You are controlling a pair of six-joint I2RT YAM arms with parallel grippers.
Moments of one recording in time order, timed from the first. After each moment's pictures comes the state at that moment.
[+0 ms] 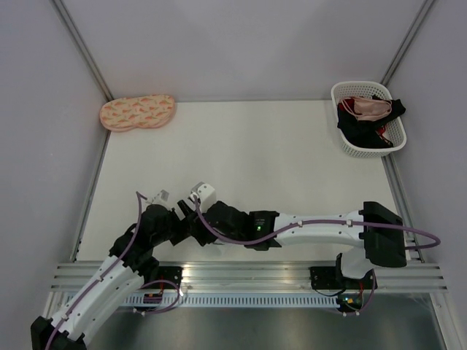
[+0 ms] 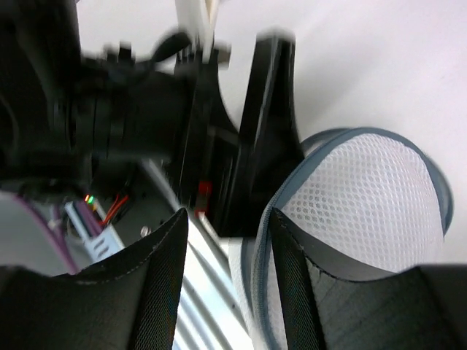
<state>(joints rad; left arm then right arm) -0.53 0.42 0.24 -0.49 0.13 -1.03 1.37 1.61 1.14 -0.07 0.28 0.46</state>
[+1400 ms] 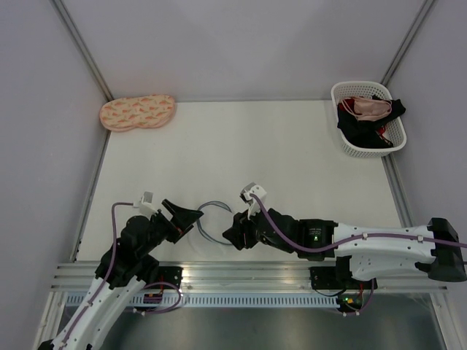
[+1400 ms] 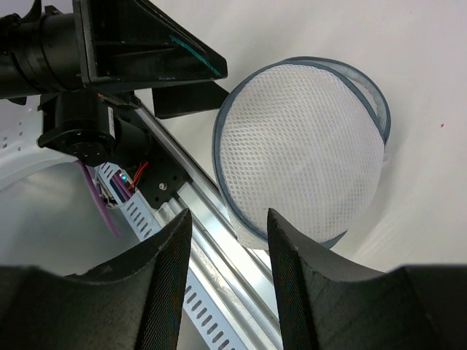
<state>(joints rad) -0.53 0.05 0.29 -0.61 0.08 -1.22 1.39 1.11 0.81 -0.16 0.32 0.64</state>
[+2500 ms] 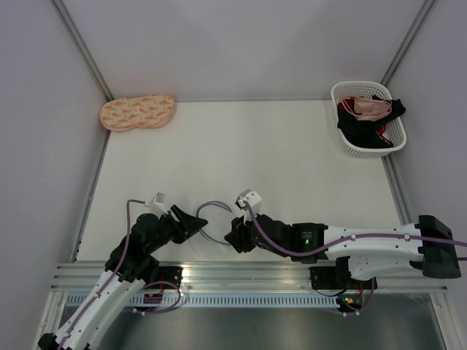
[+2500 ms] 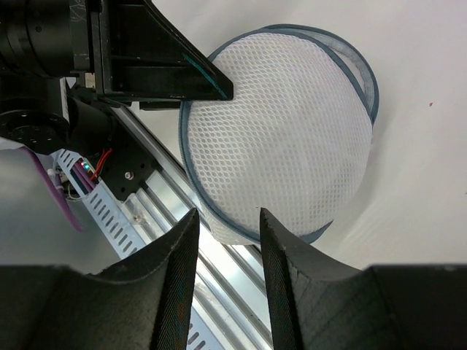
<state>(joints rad) -0.53 0.13 0.17 -0.47 0.19 -1.15 1.41 1.16 0.75 -0.11 0.37 0.64</state>
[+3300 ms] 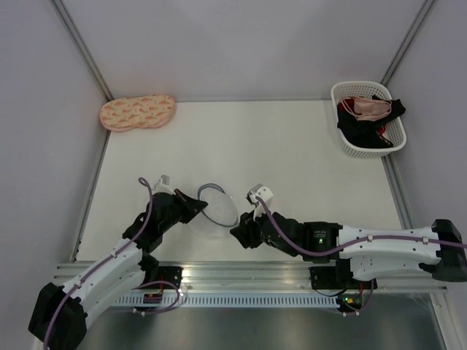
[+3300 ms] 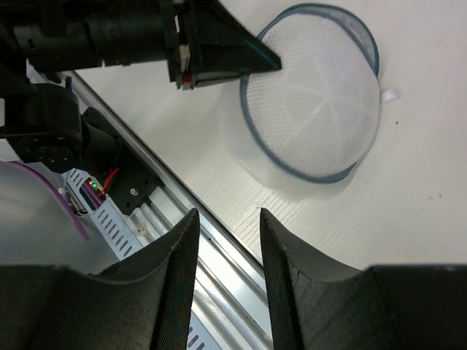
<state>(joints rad) -0.52 0.65 0.20 -0.02 0.03 -1.13 1.41 1.07 0.76 -0.16 0.43 0.62</state>
